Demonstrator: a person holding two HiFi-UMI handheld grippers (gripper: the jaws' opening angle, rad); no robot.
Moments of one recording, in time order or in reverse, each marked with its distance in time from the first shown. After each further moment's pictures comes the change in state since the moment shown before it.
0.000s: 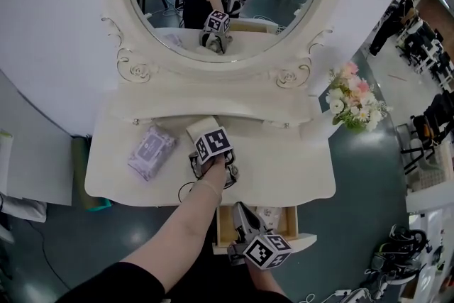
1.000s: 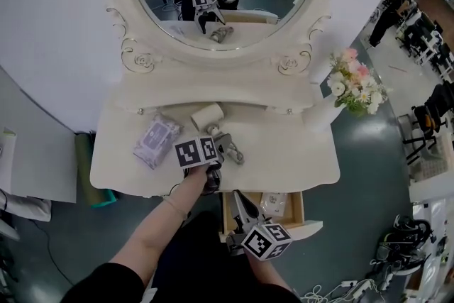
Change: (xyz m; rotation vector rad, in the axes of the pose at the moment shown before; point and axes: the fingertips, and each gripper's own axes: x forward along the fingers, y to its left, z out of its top) left arm -0.065 -0.004 0.004 0.082 -0.187 -0.497; right arm 0.002 0.032 -0.011 -0.031 -0.021 0.050
